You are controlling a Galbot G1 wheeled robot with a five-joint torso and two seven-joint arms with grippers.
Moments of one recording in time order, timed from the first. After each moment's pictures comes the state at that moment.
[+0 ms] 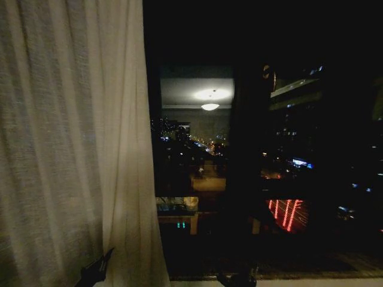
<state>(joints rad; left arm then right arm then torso) 1.50 -1.13 -0.80 -2.04 -0.47 0.20 0.17 -1.58 1.37 0.37 2.14 -0.19 0.13 0.14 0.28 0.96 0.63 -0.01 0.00</state>
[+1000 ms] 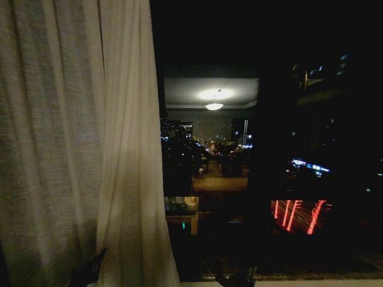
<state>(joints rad) 1.52 -1.15 -0.89 -2.05 -0.48 0.20 0.09 -1.57 1.37 0.36 2.13 -0.18 0.16 0.14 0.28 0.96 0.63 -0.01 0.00</state>
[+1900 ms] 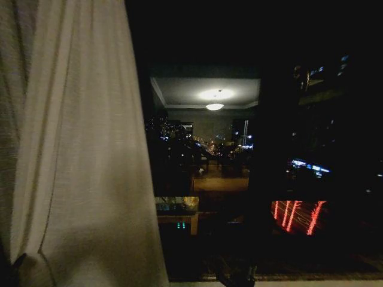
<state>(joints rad) 1.55 -1.04 -1.22 -1.81 -0.67 0.13 0.06 -1.55 1.37 0.37 2.10 -0.16 0.17 0.14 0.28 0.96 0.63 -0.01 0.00</state>
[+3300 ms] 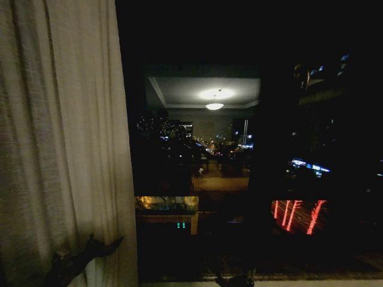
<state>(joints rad) 1.17 -0.84 -0.65 -1.70 -0.59 0.20 0.39 -1.58 1.37 0.38 2.08 -0.19 0.20 0.13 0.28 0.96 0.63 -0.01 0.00</state>
